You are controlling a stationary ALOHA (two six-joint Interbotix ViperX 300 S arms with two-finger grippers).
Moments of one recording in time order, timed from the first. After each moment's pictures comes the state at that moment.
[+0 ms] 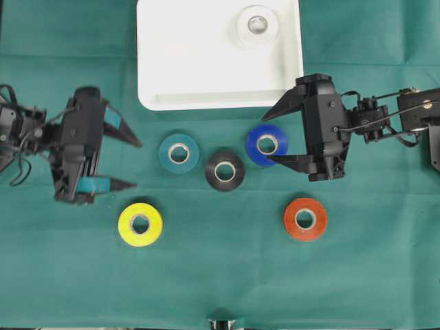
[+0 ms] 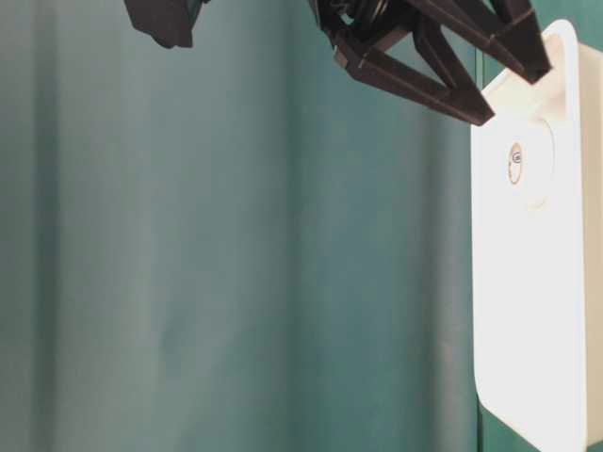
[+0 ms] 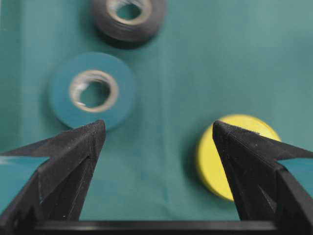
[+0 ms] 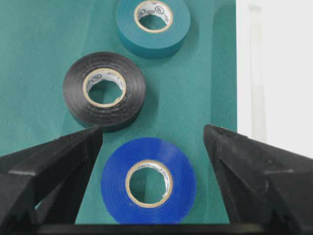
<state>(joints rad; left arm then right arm) -0.20 -0.41 0.99 -0.03 0.10 -0.13 0.02 -0.19 0.89 -0.29 -0.11 0.32</state>
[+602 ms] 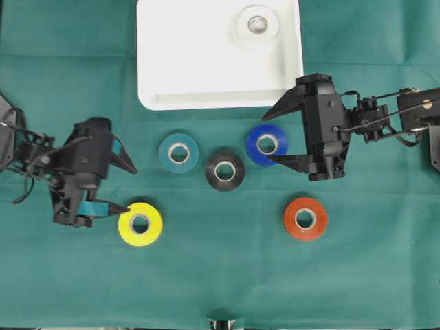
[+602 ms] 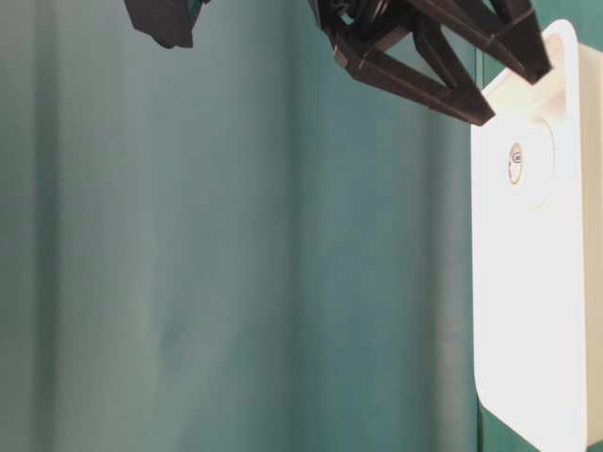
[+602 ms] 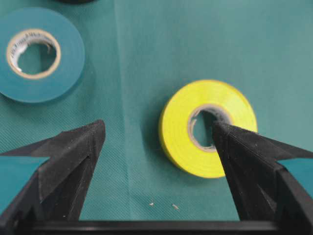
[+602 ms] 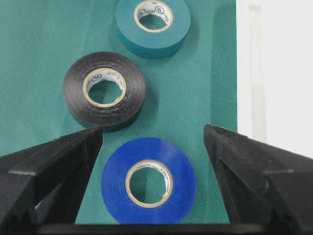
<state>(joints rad) -0.29 -0.29 0.98 -0.03 0.11 -0.21 0.02 -0.19 0.89 -0.29 -0.11 0.32</state>
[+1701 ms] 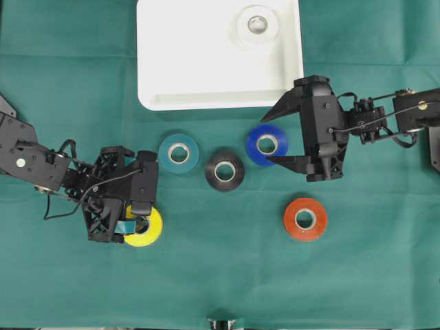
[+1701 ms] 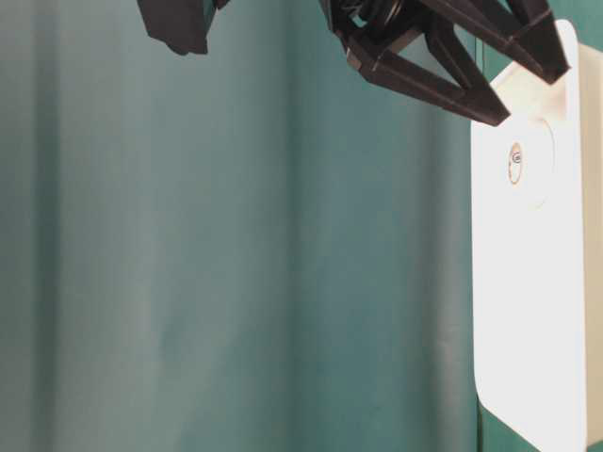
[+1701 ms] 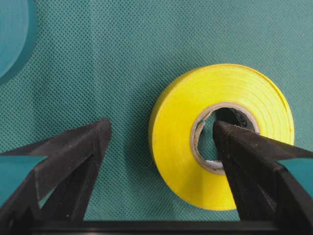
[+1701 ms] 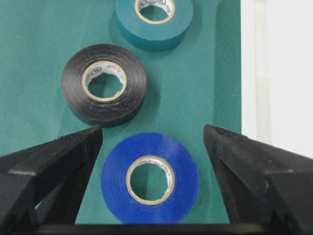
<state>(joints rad) -0.33 0.02 0.86 -0.03 0.12 -0.29 0.02 -0.17 0.88 -0.29 -0.11 0.32</state>
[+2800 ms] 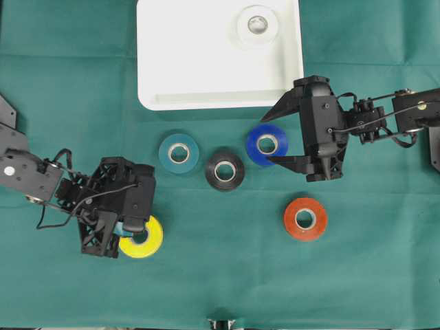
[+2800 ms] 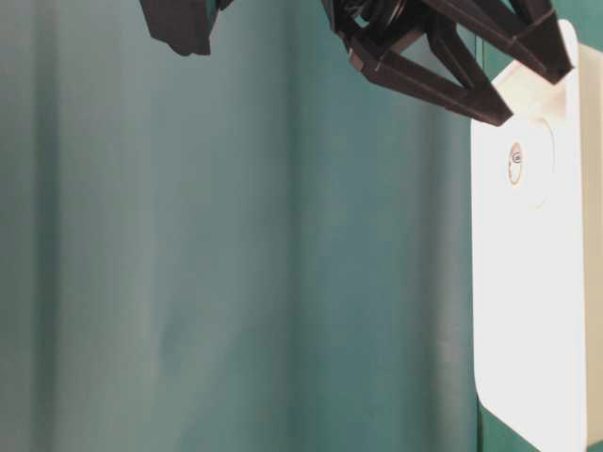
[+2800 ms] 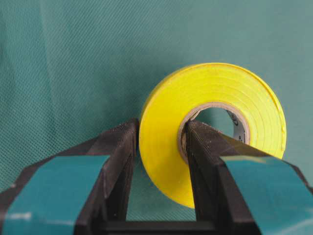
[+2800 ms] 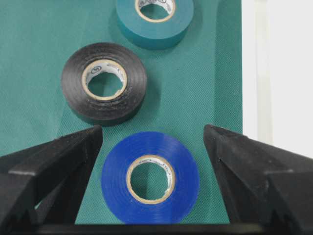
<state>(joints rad) -0.39 -0.06 0.83 -0.03 0.16 -0.28 0.02 -0.17 0.88 -0.29 -0.11 0.32</state>
